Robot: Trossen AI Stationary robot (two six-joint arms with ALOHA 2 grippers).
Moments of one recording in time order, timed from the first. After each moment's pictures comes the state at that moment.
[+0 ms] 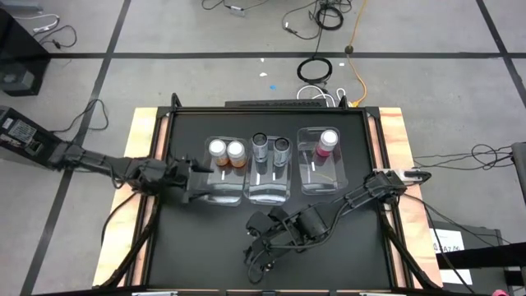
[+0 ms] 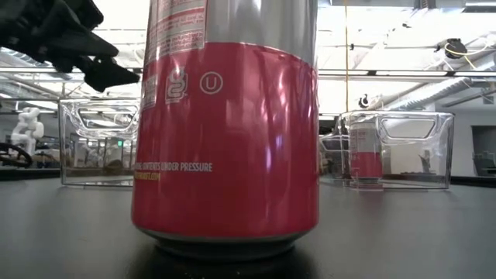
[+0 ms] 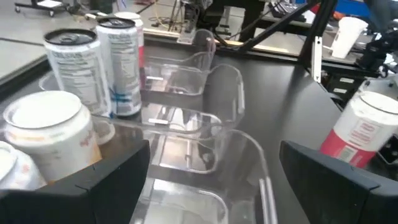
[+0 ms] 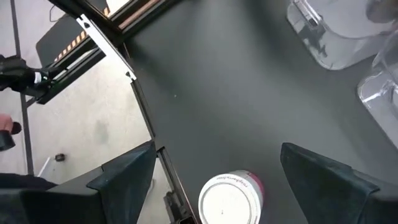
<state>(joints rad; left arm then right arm) -0.21 0.46 0.24 -0.04 -0.18 -0.17 0.49 2.19 2.36 -1.08 0.26 1.01</state>
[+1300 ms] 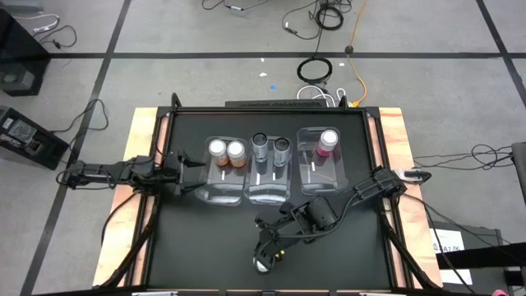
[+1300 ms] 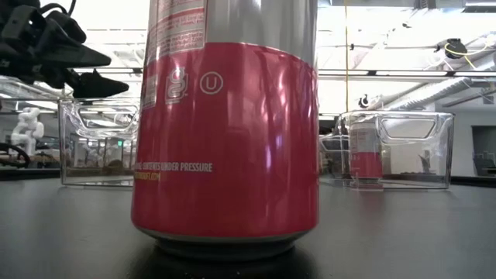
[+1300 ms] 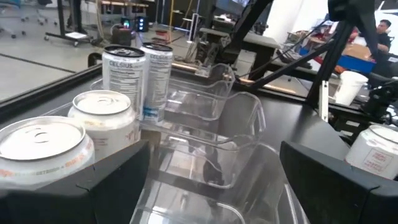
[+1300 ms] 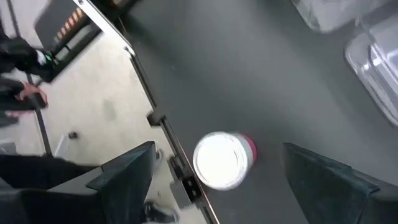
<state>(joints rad) -0.07 0.01 0.07 -0.16 -0.12 -0.20 0.47 2.12 2.36 -1.20 0.13 1.06</state>
